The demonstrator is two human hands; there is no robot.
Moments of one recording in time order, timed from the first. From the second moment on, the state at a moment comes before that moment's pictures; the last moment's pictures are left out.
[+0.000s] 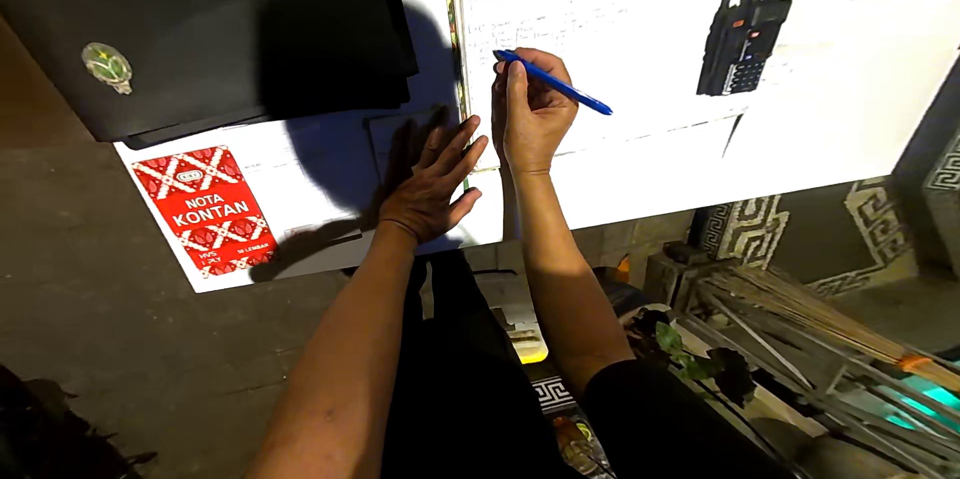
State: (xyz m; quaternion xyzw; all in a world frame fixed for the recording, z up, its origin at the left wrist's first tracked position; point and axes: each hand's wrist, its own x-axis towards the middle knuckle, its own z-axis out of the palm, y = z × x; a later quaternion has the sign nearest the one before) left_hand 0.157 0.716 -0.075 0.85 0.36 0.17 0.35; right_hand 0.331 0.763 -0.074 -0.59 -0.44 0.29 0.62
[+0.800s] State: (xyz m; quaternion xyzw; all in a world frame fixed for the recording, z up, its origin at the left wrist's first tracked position) left_hand 0.158 0.715 -0.074 0.86 0.36 0.15 0.33; right_hand 0.331 0.763 -0.071 -0.59 -0.44 0.28 0.61
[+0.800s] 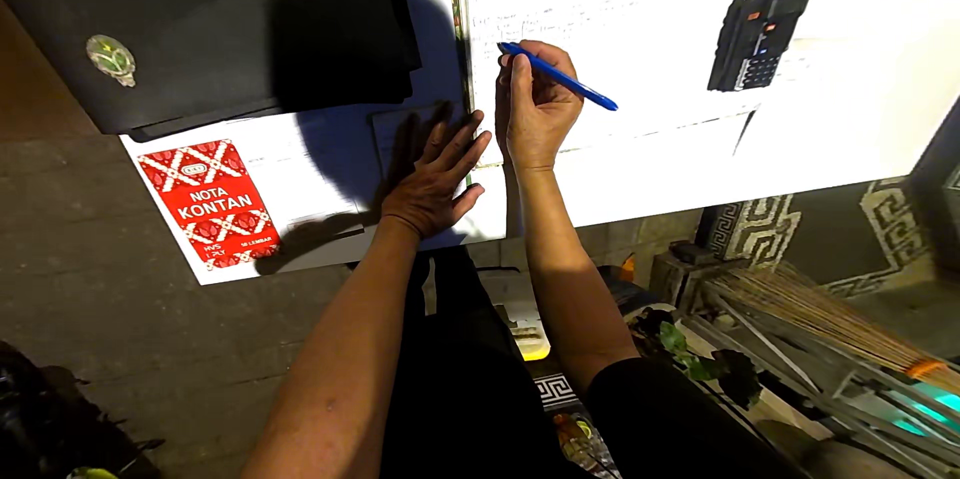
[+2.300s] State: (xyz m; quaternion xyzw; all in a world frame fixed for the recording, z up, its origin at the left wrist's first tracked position) left_hand 0.158 0.714 -0.075 0.86 0.37 0.17 0.31; right_hand 0.331 0.763 -0.073 -0.59 -0.44 0.26 0.62
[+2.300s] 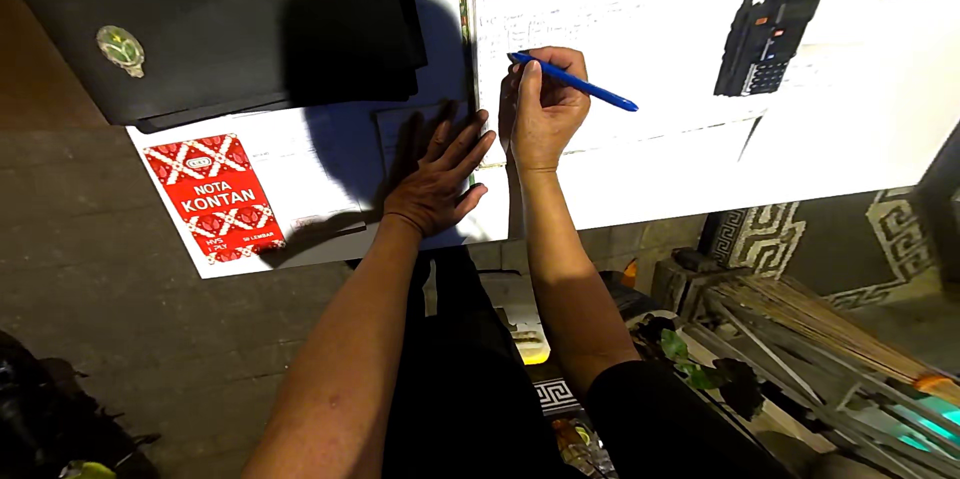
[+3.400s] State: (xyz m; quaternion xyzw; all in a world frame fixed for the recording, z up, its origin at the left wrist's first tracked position) left_hand 0.158 0.714 -0.076 0.86 0.36 0.17 0.32; right_hand 0.328 0.760 -0.078 -0.57 -0.48 0.29 0.60
